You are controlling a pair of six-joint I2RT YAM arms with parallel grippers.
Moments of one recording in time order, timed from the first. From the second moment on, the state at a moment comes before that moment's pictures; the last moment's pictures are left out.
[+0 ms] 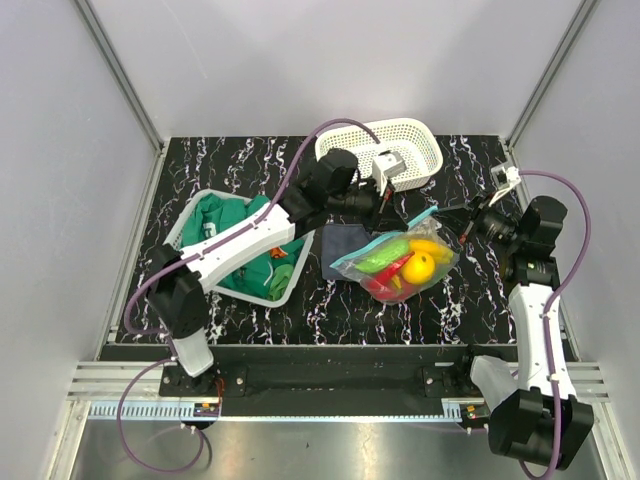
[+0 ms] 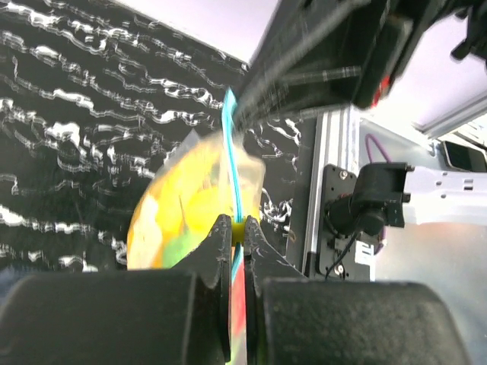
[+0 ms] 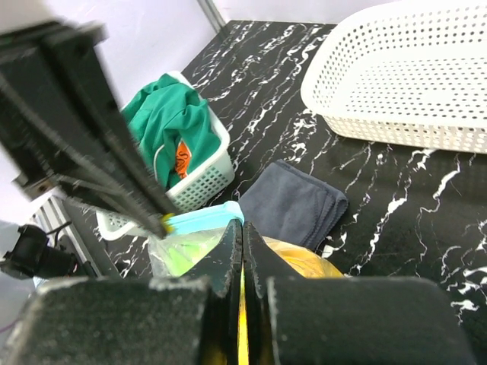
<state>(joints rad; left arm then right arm) -0.84 1.78 1.64 -0.21 0.64 -0.20 -0.23 0.91 0.78 0.00 -1.04 0.30</state>
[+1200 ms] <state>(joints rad) -1.01 1.50 1.30 -0.24 0.33 -0.37 -0.28 0.94 1.03 -0.35 -0.97 0.34</state>
